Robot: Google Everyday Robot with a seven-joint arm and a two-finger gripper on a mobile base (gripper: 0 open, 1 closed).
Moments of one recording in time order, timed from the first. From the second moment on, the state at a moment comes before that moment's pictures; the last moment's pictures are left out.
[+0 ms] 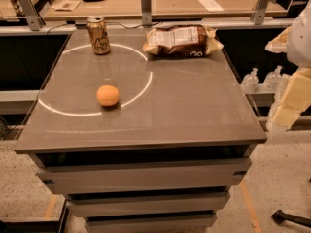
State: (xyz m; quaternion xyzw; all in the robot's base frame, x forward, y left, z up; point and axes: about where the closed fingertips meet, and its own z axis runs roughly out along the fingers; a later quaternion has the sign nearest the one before) arm 0.438 -0.217 0.976 -0.60 0.78 -0.03 0.16
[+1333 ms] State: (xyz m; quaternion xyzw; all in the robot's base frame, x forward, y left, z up) arm 0.468 -0.196 1.005 -0.57 0.75 0.14 0.32
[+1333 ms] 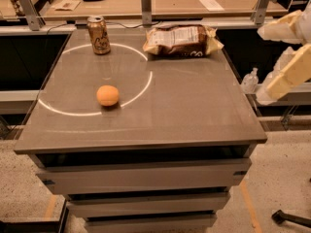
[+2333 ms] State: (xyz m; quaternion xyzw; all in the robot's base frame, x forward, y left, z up) arm 0.512 -0.084 1.037 -0.51 0.71 0.25 0.42
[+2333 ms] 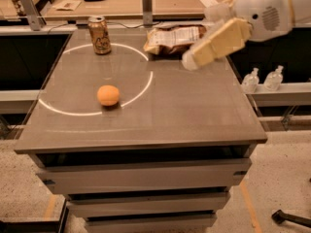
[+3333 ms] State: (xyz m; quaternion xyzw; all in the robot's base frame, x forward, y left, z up) arm 0.553 -0.043 1.032 -0.49 0.69 0.32 0.42
